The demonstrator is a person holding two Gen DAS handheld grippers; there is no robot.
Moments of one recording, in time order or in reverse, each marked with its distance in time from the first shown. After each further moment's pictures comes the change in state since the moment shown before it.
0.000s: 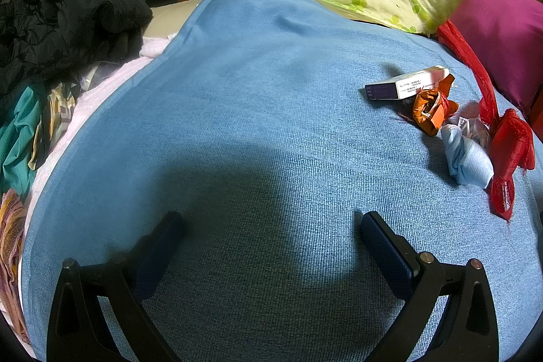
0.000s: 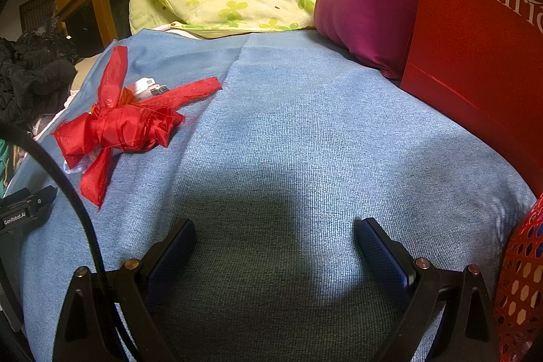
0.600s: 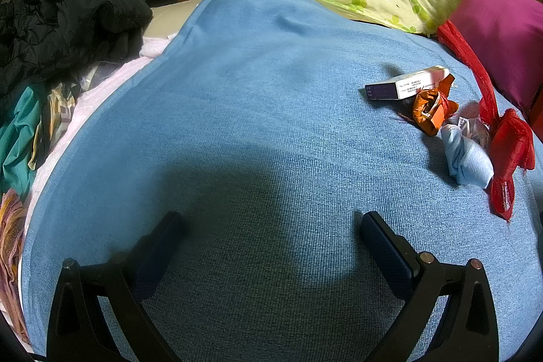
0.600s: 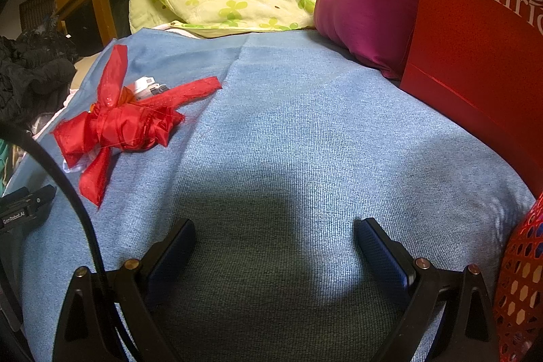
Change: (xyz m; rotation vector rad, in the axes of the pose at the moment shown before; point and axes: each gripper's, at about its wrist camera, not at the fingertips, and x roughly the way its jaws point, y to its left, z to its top) left arm 0.000 0.000 0.000 0.000 0.000 0.000; right arm 0.002 0.000 -0.001 -0.002 0.004 -0.005
